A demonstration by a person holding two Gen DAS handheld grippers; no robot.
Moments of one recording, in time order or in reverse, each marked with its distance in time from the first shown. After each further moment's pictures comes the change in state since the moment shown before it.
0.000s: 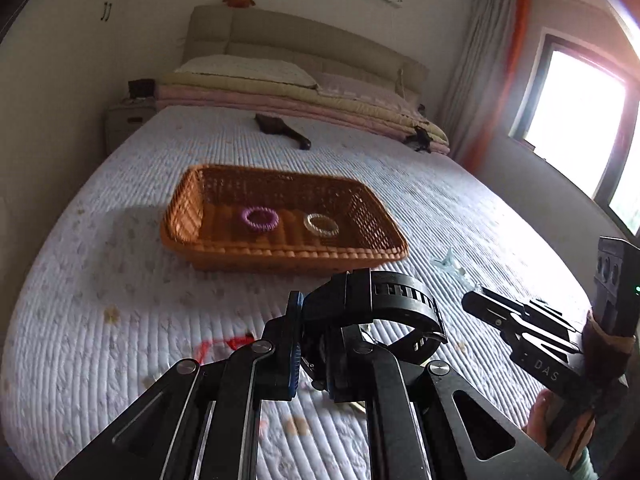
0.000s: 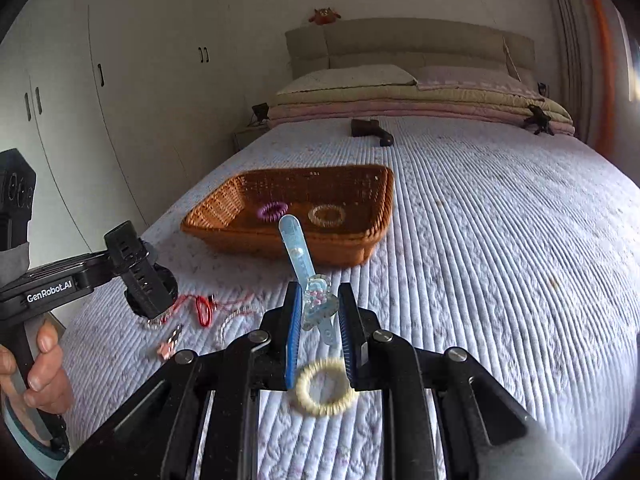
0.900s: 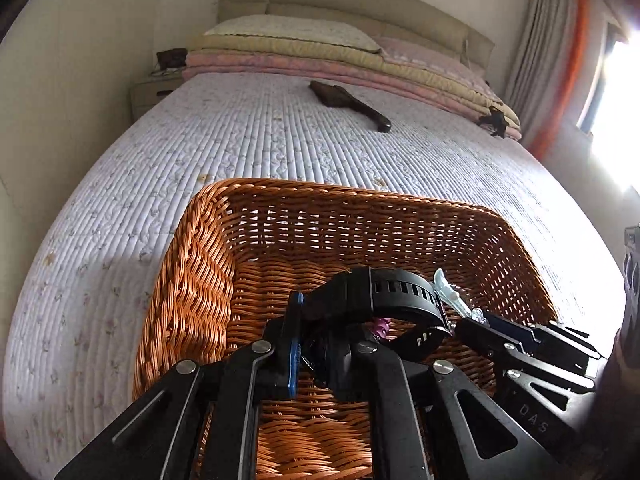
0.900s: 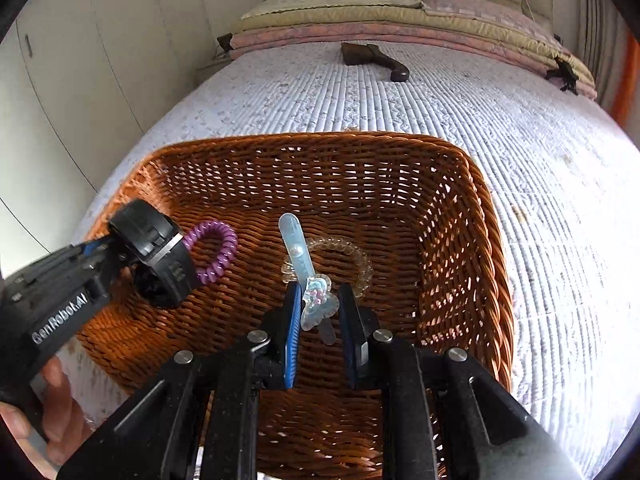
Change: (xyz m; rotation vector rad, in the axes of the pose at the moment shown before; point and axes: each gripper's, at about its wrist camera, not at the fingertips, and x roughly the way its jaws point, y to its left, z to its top) left arm 0.175 0.067 0.073 -0.031 0.130 0.171; right arm 0.221 -0.004 0.079 0.069 0.302 -0.041
